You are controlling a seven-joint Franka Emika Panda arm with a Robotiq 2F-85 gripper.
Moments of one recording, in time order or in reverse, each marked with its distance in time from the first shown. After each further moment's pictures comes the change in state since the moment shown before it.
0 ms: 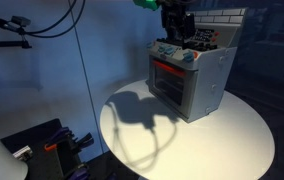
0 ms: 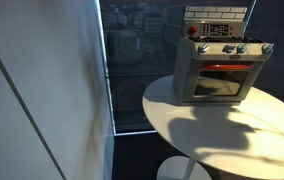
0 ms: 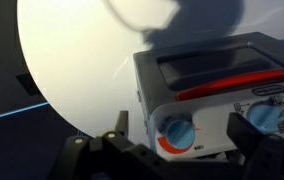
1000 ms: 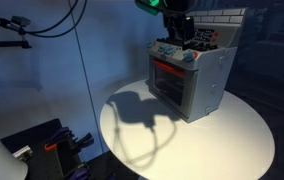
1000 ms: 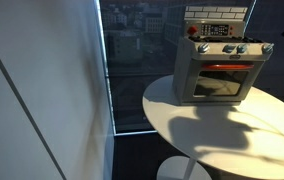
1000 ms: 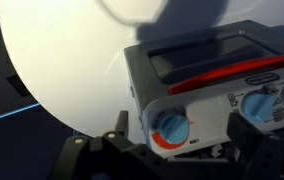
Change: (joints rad) arm 0.000 0.014 0.004 -0.008 0.069 0.054 0.000
